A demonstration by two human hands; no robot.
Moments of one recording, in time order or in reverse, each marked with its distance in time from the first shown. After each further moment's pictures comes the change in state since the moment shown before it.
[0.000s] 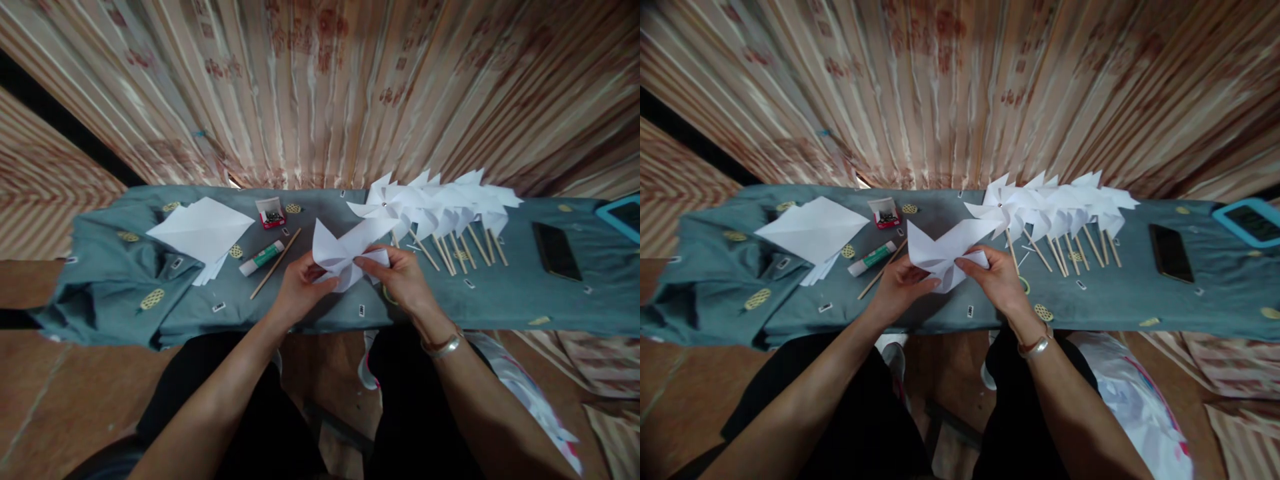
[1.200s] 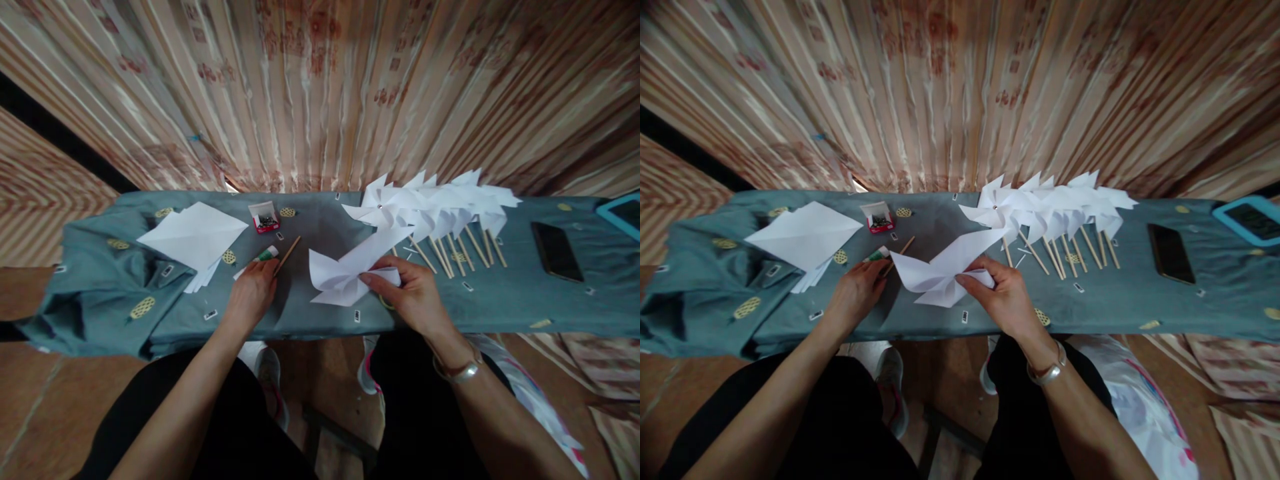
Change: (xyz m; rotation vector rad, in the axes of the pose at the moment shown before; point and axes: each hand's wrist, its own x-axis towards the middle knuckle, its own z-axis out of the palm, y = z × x) left_hand 0.001 -0.004 -0.081 1.655 -0.012 0.224; right_hand -0.022 -0.010 -0.019 -0.194 -0.042 -0.188
